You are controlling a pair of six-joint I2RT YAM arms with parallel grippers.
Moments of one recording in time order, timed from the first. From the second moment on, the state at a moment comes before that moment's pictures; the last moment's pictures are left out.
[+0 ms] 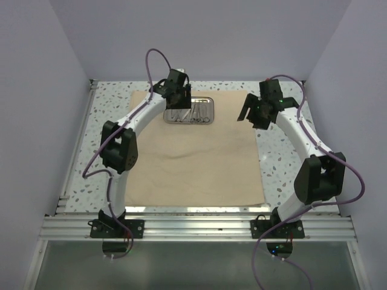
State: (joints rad) left arm -0.47 2.11 1.91 -0.64 -0.16 -0.40; right arm 0.18 1.62 1.43 -0.75 -0.04 0.56
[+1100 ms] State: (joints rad) left arm -0.38 2.52 2.21 -0.61 -0.15 -0.36; right arm 0.18 1.68 1.43 -0.89 0.04 0.49
